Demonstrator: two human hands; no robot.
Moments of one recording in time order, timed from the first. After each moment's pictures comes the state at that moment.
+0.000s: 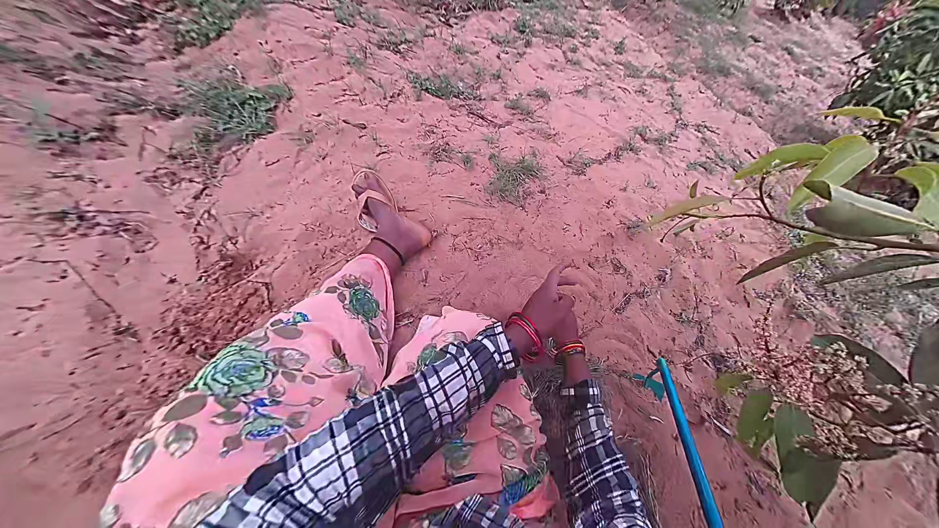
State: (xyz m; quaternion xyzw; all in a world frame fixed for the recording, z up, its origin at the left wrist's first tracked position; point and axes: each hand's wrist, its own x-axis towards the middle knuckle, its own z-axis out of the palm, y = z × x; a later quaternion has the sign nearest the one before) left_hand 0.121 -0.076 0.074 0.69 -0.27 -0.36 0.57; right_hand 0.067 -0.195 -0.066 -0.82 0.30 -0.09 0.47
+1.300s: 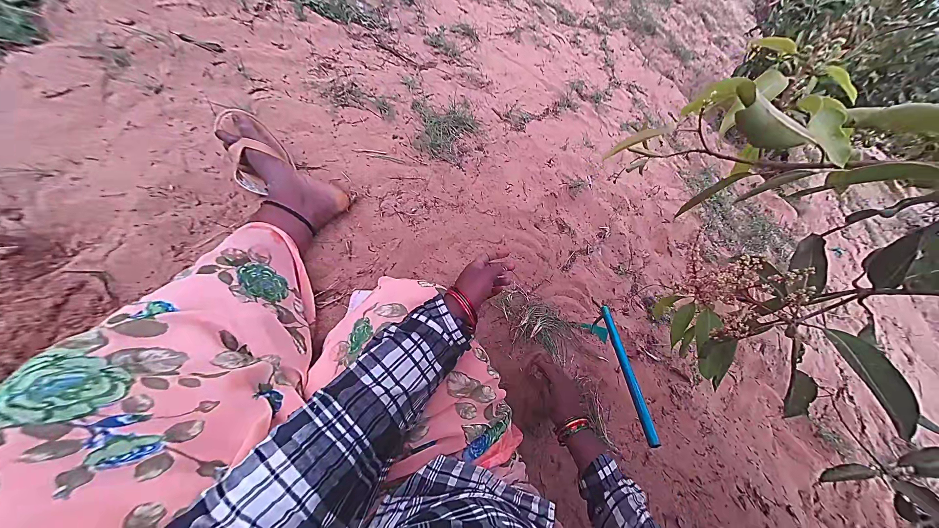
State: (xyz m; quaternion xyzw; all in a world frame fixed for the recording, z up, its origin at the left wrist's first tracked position) left_hand 0.110 -0.064 0.037 0.59 -0.06 -0.46 0.66; right_hand -0.159 -0.141 -0.063 -0.88 0.37 0.15 0.26
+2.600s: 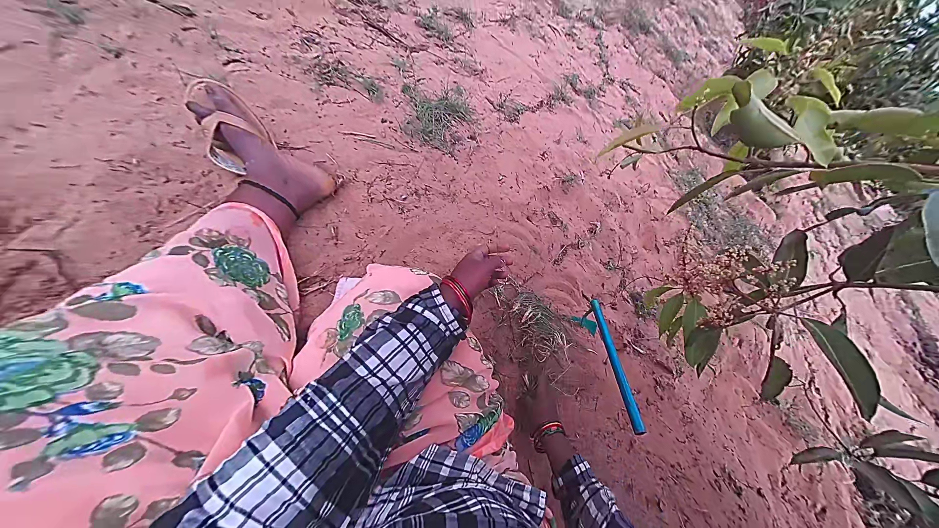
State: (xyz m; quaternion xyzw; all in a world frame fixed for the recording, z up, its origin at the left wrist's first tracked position) left_hand 0.108 -0.062 0.043 0.60 -0.10 -0.48 0.63; right_hand -0.181 -0.112 -0.103 -0.78 0.53 0.15 0.31
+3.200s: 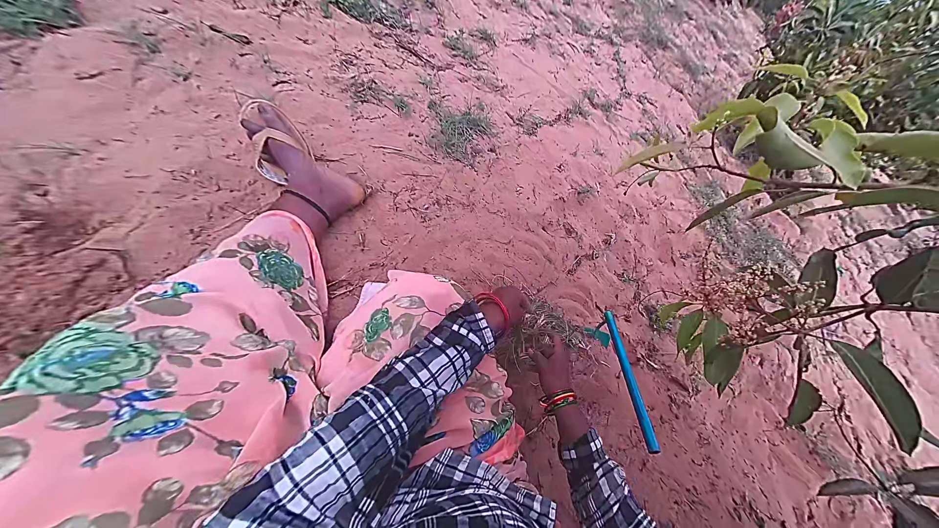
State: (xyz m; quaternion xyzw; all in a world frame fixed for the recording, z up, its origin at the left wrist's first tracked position) left_hand 0.094 -0.078 0.025 0.76 -0.44 -0.45 0.19; right_hand -0.098 -0.130 -0.047 -0.70 0.47 -0.09 0.53
